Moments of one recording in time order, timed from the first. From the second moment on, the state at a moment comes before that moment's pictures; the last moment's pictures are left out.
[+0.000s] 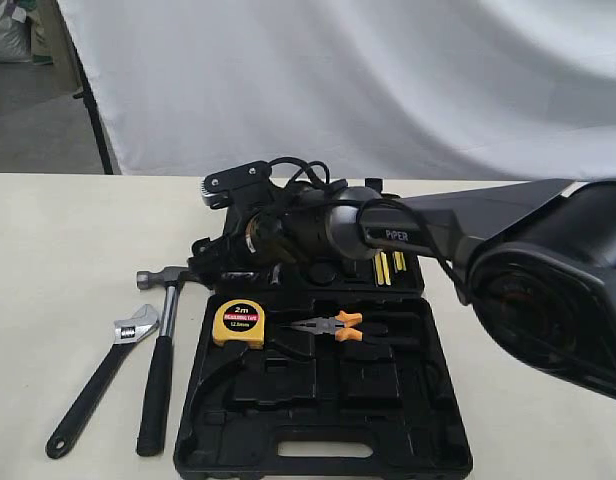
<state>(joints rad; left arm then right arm) 0.03 0.00 0.00 -0.03 0.27 0.01 0.82 2.41 -1.79 -0.49 0.29 0.58</state>
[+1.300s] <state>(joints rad) 0.03 0.00 0.00 -0.03 0.27 0.01 0.73 2.14 -1.77 -0.26 0.62 0.31</state>
